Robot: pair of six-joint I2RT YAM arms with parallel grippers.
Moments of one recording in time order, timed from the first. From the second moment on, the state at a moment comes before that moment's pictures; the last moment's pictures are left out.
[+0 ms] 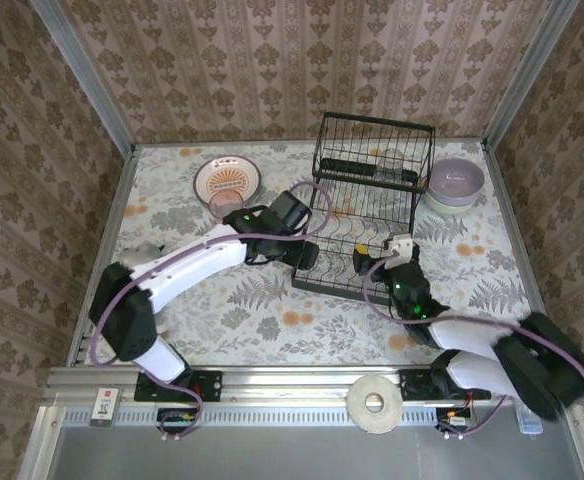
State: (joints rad) left arm -0.88 1.62 1.30 -0.76 -0.05 -0.34; right arm 0.55 1.28 0.18 0.87 0.44 0.16
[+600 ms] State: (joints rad) left arm -0.80 1.79 1.30 -0.61 0.06 -0.41; right arm 0.36 1.87 0.58 1.20 0.46 0.13
